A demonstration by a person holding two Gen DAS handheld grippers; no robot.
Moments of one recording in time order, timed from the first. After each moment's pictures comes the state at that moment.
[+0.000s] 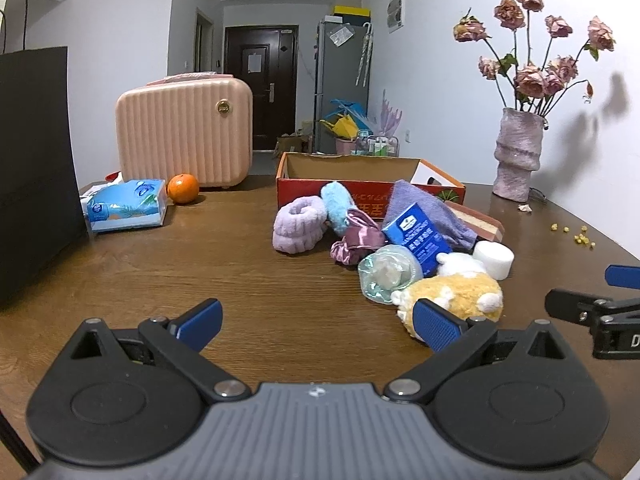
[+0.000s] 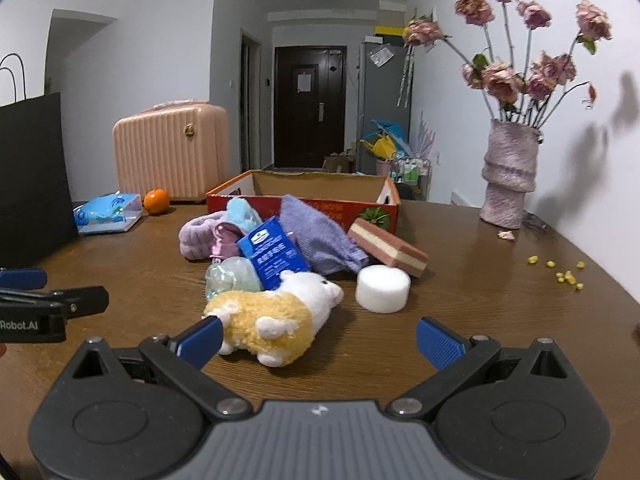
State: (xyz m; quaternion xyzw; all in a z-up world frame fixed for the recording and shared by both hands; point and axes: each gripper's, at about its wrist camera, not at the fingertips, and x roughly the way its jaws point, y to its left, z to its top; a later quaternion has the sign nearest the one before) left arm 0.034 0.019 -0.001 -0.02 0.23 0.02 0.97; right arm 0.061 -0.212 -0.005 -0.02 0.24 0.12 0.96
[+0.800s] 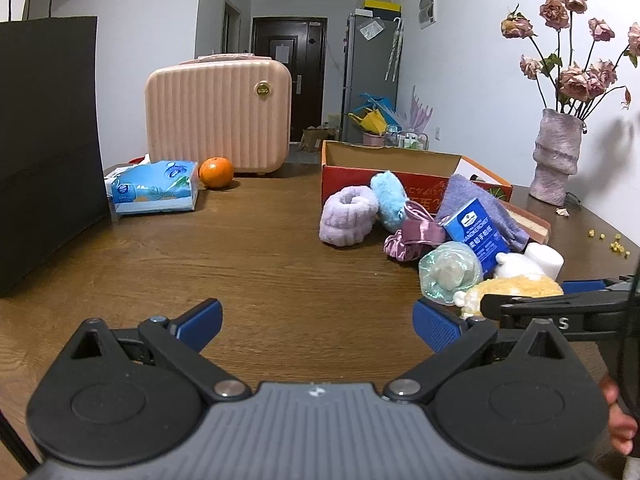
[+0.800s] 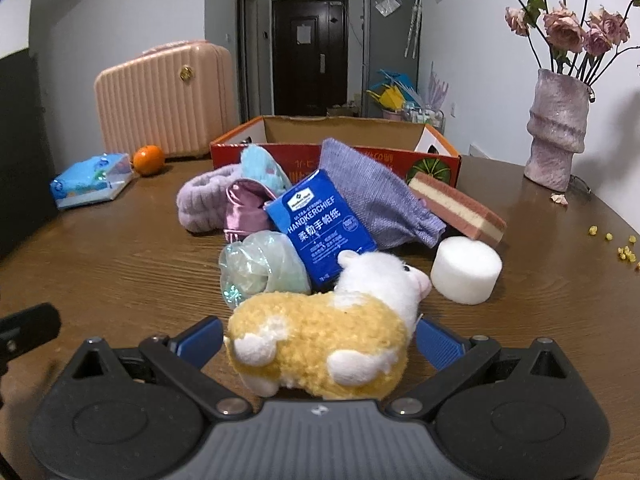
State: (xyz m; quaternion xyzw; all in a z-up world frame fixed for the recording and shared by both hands) left arm 0.055 0.058 -0.020 -0.03 0.24 0.05 0.97; right arm 0.148 -0.135 -0.045 -0.02 0.32 0.11 0.94
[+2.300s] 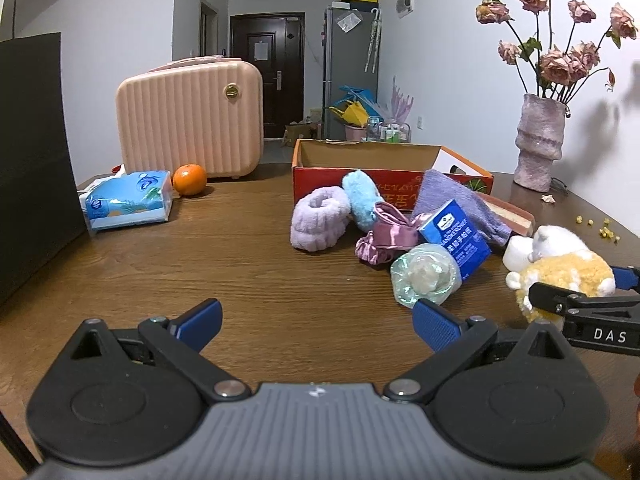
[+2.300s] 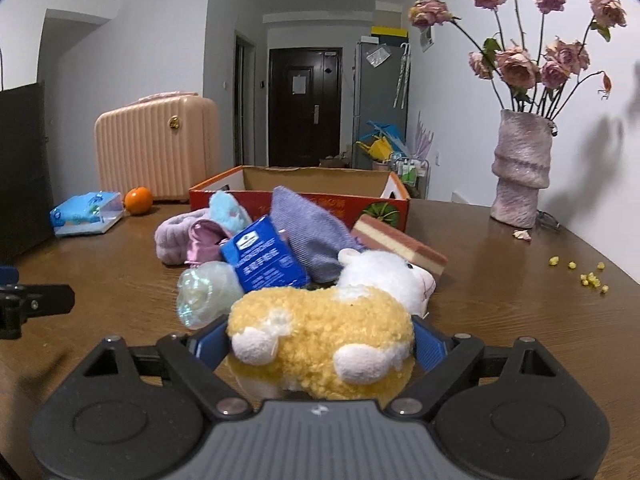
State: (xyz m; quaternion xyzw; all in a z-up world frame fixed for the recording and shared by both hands) left arm 0.073 0.037 -0.012 -0.01 0.25 0.03 0.97; right arm 0.114 -0.200 -0.035 -0.02 0.23 0.11 0.97
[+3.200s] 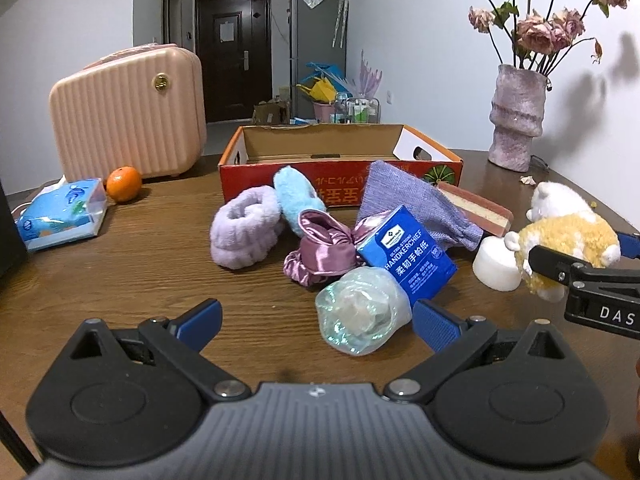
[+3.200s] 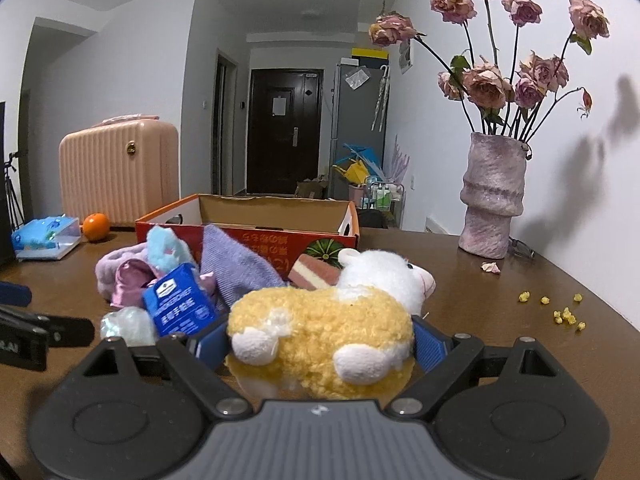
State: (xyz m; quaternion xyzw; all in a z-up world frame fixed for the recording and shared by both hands) left arm 0.145 -0.014 -0.014 0.01 0.29 -0.01 0.96; right arm 0.160 -0.238 -0.027 -0.03 0.19 0.08 0.98
